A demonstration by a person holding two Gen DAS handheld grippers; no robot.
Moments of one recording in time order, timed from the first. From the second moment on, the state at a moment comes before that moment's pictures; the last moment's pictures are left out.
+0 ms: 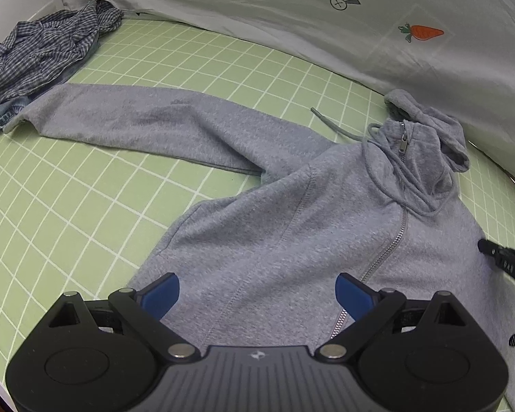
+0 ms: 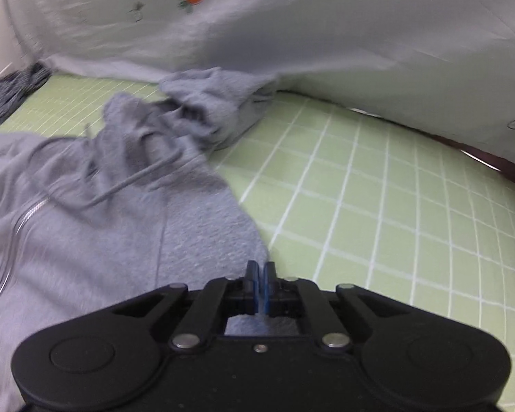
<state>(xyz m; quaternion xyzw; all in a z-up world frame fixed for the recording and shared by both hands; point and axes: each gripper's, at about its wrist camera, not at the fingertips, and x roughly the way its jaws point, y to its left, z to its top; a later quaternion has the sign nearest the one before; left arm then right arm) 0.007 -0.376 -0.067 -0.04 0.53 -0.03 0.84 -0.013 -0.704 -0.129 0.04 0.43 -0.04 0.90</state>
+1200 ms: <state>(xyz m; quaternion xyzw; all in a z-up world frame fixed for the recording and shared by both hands) -0.106 -0.275 -0.034 -0.05 0.49 -0.05 0.87 -0.244 -0.583 -0.080 0.24 0.43 -0.14 0.86</state>
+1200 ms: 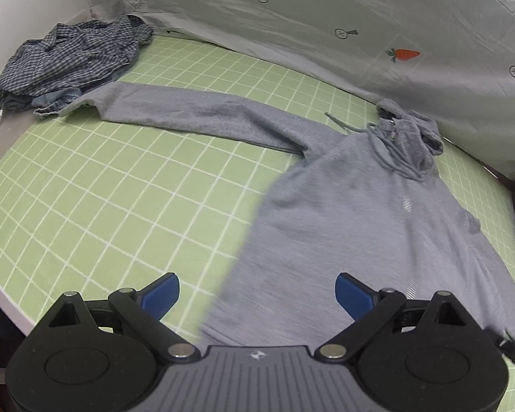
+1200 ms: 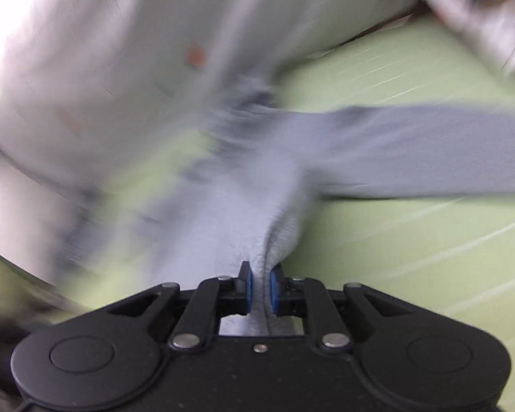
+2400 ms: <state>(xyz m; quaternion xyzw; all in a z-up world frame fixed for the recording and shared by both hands) 0.167 -0.052 -0.089 -0.13 0.49 0.03 0.86 -0.065 -0.481 -0.123 0.20 0.45 -0.36 0.79</state>
